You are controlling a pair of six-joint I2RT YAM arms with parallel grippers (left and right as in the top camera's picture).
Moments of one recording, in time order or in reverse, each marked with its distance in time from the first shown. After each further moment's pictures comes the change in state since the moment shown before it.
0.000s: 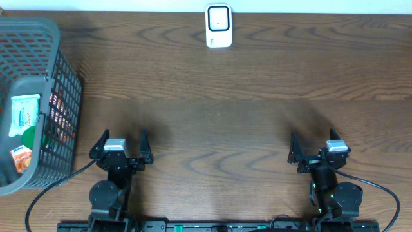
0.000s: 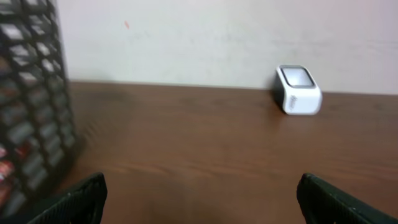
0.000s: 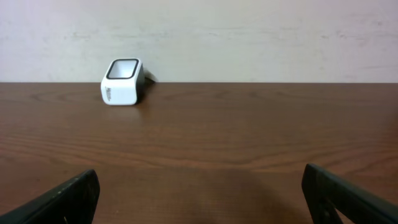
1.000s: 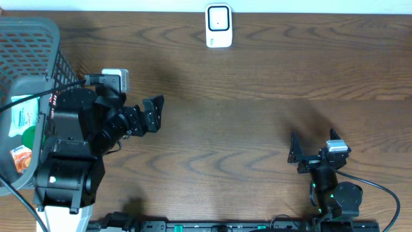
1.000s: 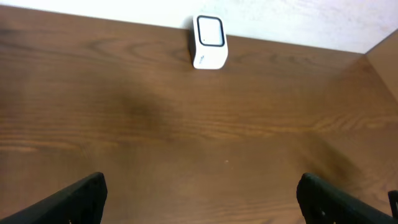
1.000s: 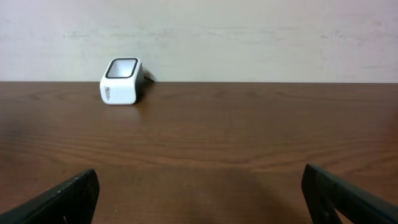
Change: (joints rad) left arm -0.003 0.866 1.097 -0.731 0.348 -0.135; right arm 0.000 0.001 0.000 0.000 0.003 0.000
